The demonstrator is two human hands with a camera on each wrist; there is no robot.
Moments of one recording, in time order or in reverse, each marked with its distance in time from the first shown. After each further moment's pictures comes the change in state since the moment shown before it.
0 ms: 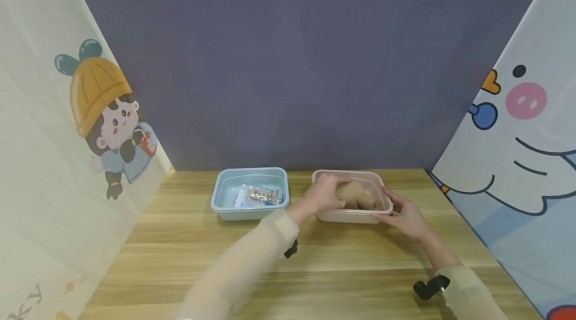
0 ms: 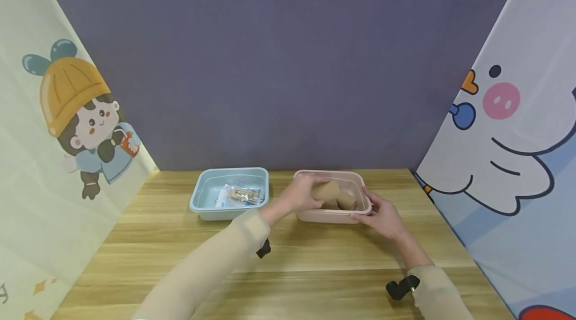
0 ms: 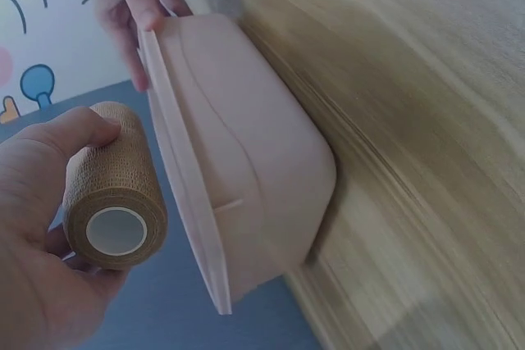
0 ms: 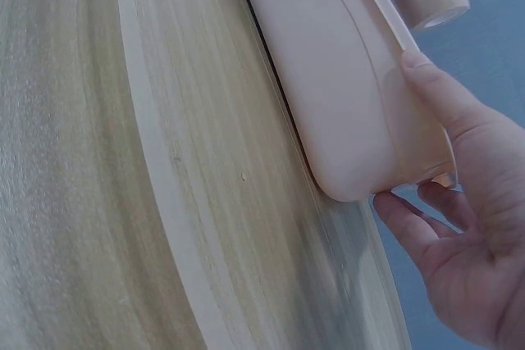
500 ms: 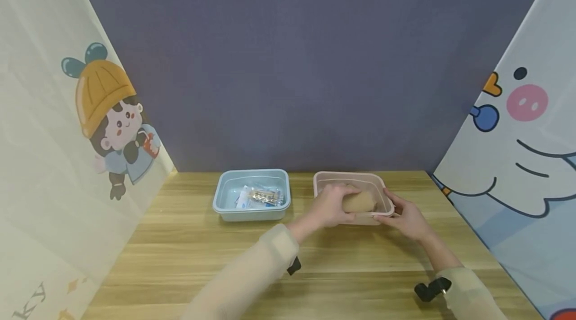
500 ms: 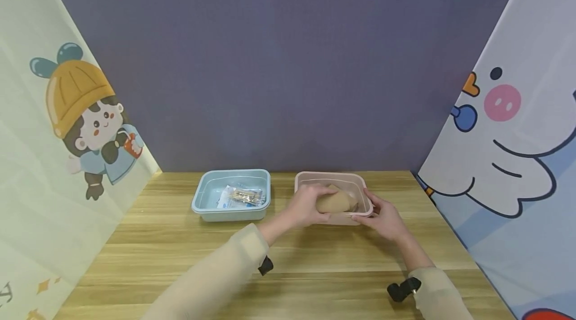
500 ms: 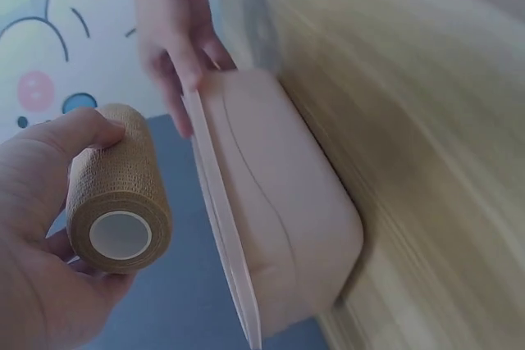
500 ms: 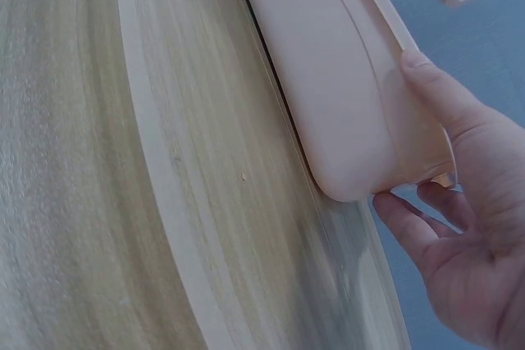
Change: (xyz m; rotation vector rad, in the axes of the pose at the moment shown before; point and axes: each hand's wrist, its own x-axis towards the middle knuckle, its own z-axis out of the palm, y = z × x) left_hand -0.028 0.029 0.000 -0.053 0.054 0.065; right_hand 0.000 0.002 0.000 0.011 0.006 -0.033
